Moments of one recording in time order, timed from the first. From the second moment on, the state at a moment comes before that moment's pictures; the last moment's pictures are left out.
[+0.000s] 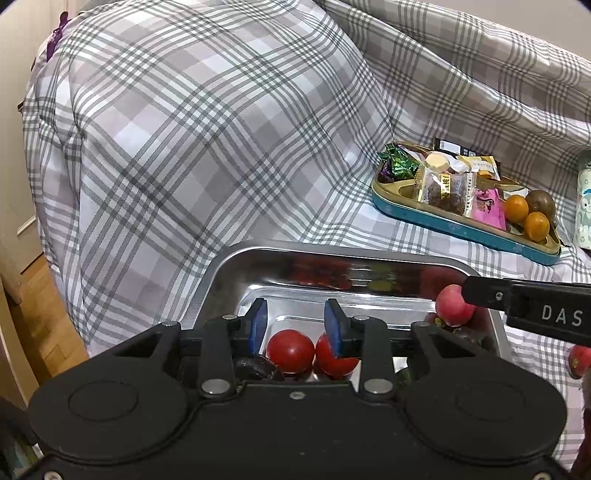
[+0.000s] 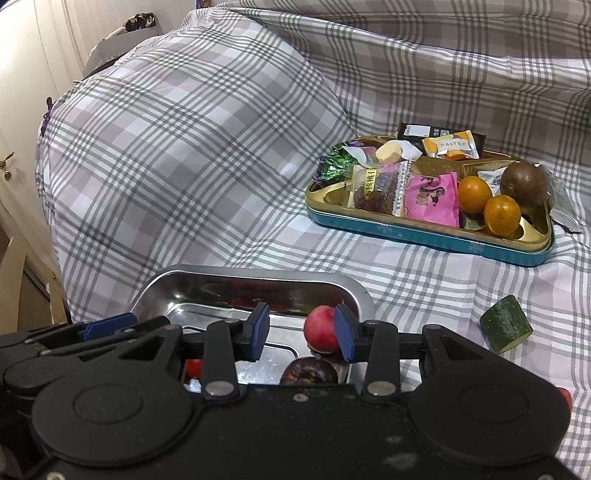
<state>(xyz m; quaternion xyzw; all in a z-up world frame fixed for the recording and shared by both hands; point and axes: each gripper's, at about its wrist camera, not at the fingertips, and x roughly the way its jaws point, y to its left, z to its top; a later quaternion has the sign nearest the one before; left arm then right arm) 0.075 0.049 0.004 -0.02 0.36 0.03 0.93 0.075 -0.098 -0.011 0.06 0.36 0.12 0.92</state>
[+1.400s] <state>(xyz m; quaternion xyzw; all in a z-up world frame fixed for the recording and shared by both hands) 0.056 -0.079 0.031 0.07 0.32 -0.14 0.94 0.048 -0.278 -0.012 0.15 0.41 -0.06 0.90</state>
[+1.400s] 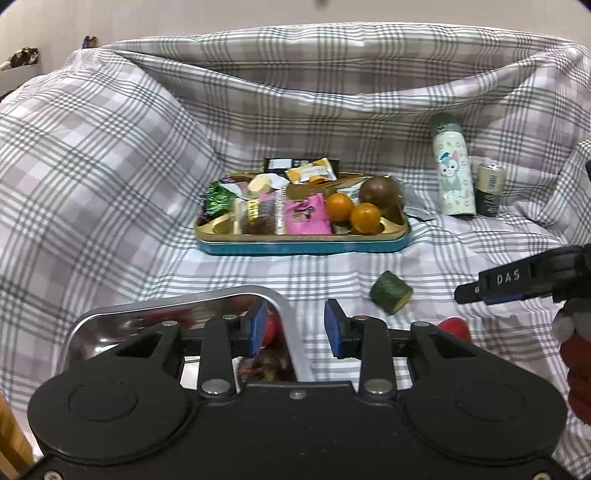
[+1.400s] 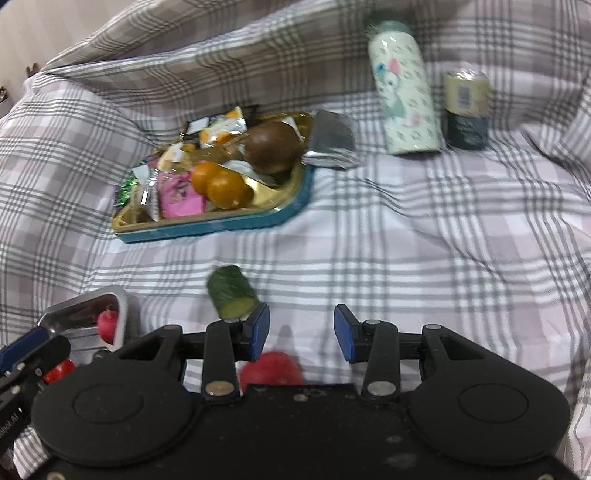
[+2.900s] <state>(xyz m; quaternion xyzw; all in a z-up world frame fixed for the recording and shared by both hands) 0.091 -0.110 0.003 0.01 0.41 -0.18 0.89 0.037 -0.254 -0.033 0.05 0.46 0.01 0.89</state>
